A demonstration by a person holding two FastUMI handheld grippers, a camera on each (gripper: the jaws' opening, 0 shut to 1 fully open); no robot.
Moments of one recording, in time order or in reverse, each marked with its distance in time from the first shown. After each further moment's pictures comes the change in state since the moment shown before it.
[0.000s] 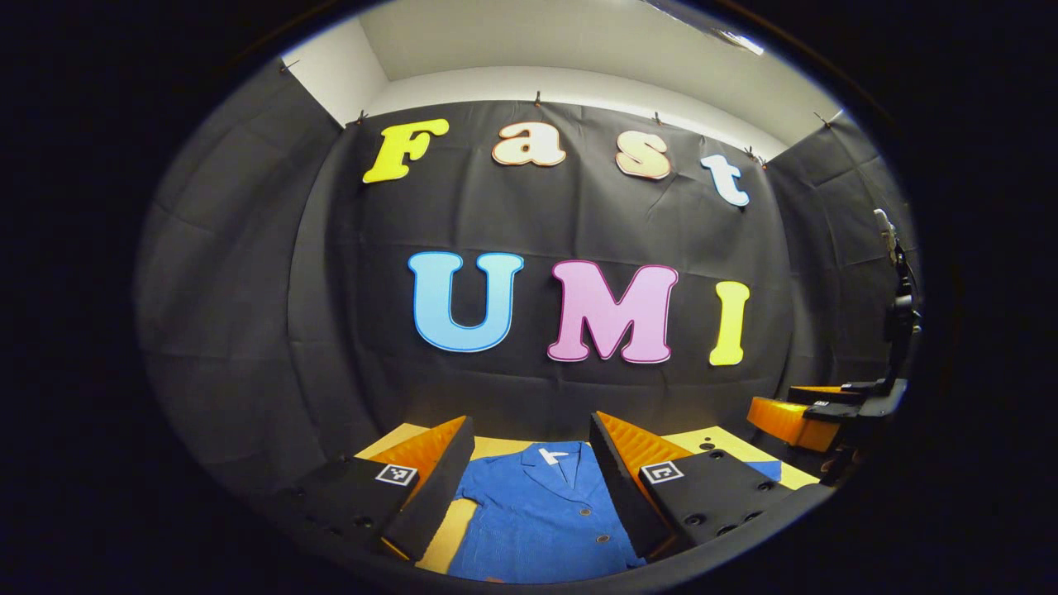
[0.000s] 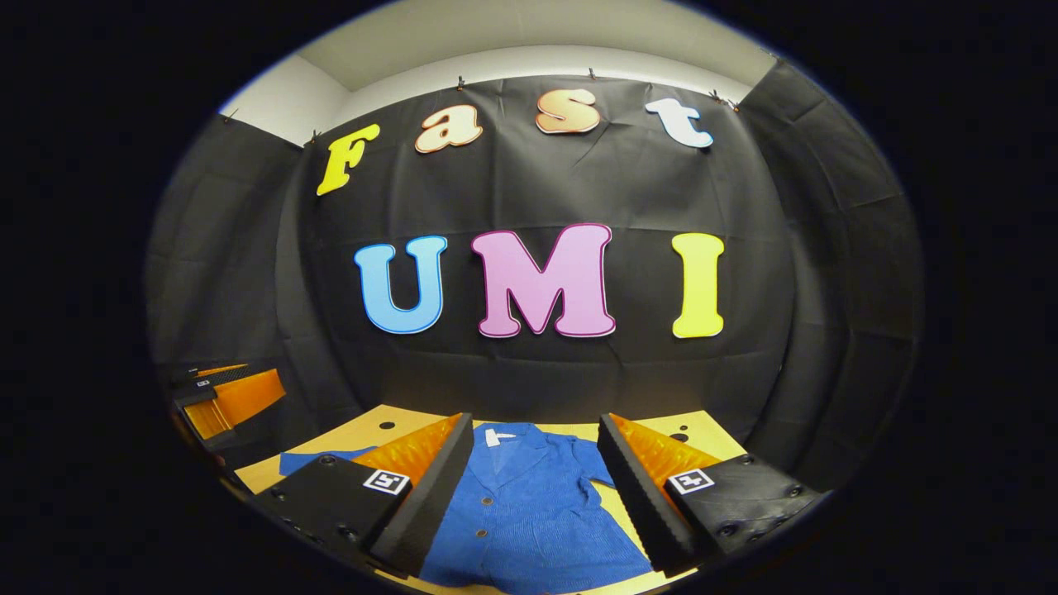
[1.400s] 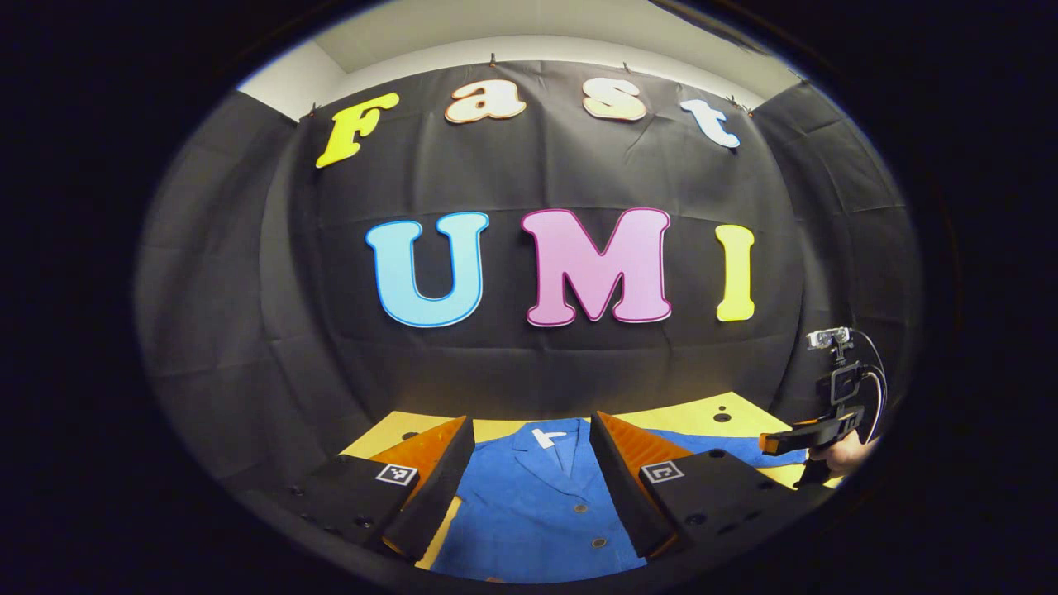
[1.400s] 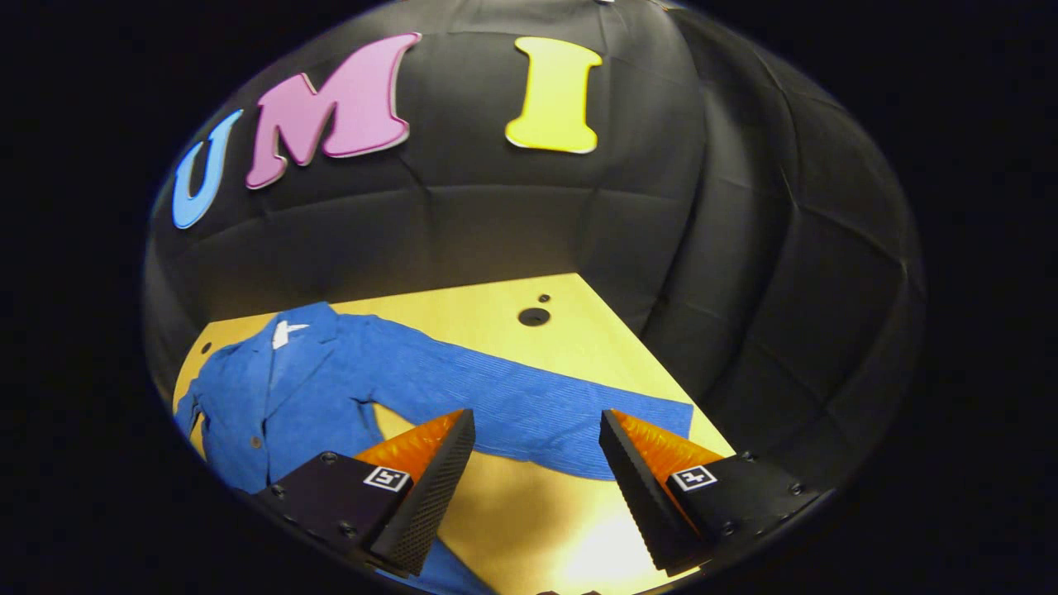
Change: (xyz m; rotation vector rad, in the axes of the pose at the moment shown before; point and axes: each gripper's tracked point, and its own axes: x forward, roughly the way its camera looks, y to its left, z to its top) left arm 0.081 -0.065 -0.038 0.100 0.137 -0.020; right arm 0.115 -0.297 -0.229 0.048 0.533 -0.502
